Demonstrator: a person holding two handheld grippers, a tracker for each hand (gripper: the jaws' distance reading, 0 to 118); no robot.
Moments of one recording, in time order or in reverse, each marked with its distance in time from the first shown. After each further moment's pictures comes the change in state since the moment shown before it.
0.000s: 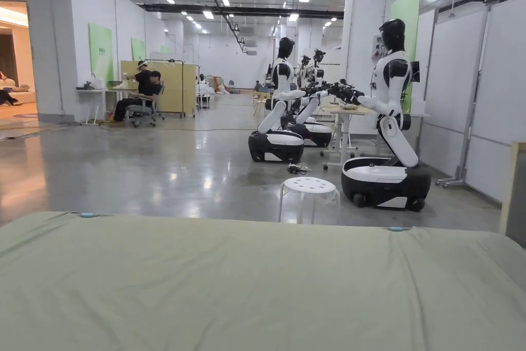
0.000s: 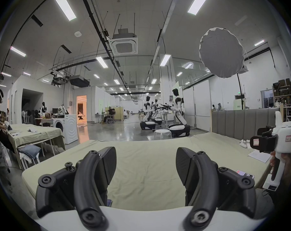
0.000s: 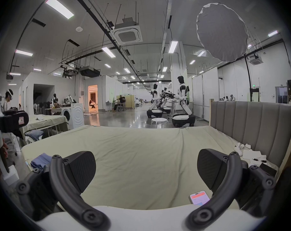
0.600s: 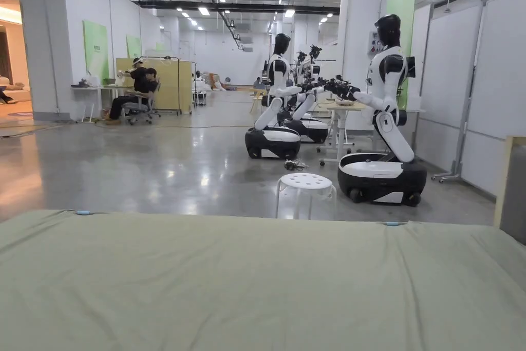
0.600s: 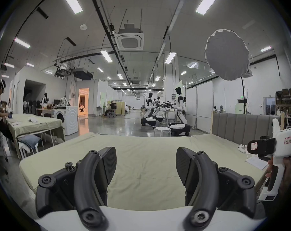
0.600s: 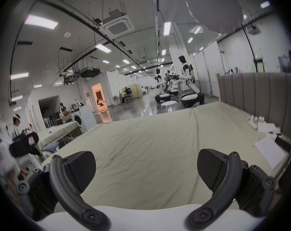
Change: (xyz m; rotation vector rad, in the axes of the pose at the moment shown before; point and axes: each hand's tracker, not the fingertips) left arm 0.004 -0.005 -0.001 -0.042 0.019 0.082; right arm 0.005 0.007 -0.013 -0.150 0.110 -0.249
